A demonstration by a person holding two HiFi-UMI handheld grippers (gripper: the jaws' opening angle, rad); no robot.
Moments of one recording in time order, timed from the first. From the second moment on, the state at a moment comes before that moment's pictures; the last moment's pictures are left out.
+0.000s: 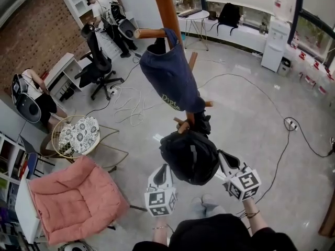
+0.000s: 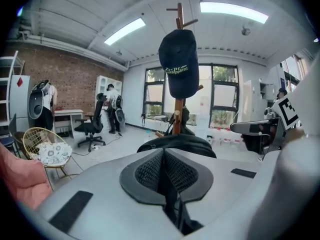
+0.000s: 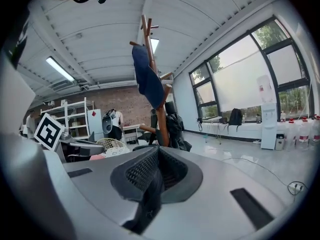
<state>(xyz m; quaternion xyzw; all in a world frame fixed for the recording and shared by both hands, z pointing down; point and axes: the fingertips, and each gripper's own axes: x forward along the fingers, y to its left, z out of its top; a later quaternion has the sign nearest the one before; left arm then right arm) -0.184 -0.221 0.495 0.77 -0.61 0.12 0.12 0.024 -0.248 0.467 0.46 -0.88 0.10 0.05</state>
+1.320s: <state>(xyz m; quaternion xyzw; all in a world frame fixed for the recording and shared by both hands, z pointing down) -0.219 -0.192 0.379 0.76 -0.64 0.06 0.02 0.050 -0.251 0.350 0.44 -0.90 0.03 -0.05</state>
